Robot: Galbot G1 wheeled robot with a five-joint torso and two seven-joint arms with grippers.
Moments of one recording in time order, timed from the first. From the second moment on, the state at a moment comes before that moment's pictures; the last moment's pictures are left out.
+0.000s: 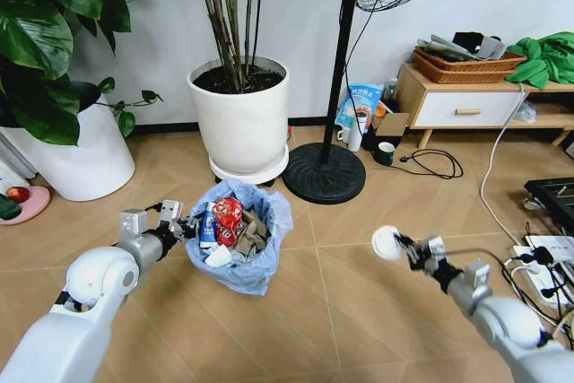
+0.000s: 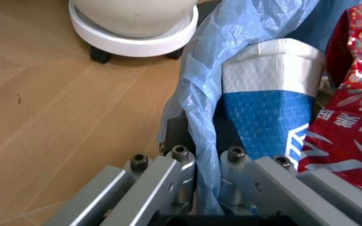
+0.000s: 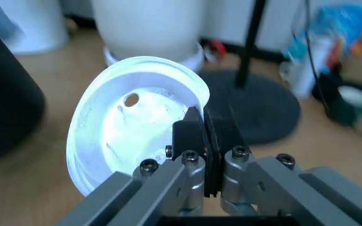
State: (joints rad) left arm 1.15 -0.99 -0.51 -1.94 -0.66 0.70 0.10; right arm -1.27 0.79 0.43 1.76 0.63 -0.04 -0.28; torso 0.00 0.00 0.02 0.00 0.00
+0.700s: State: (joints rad) left arm 1.11 -0.99 -0.46 -1.90 -0.67 0.71 0.10; right arm -0.62 0.74 -0.05 1.90 0.95 -0.19 -0.22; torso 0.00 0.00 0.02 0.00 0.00
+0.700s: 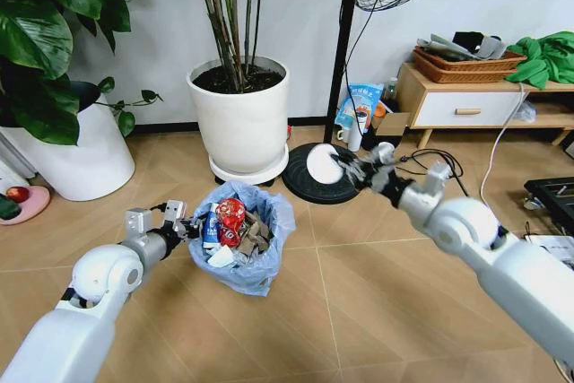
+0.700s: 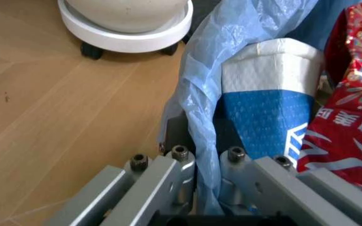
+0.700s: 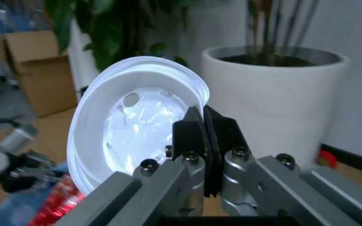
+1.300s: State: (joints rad) left arm 0.97 -0.99 -0.38 -1.82 -0.72 0.72 0.07; right arm -0.45 0.85 -0.31 1.86 0.94 -0.21 -0.26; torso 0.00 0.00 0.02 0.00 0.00
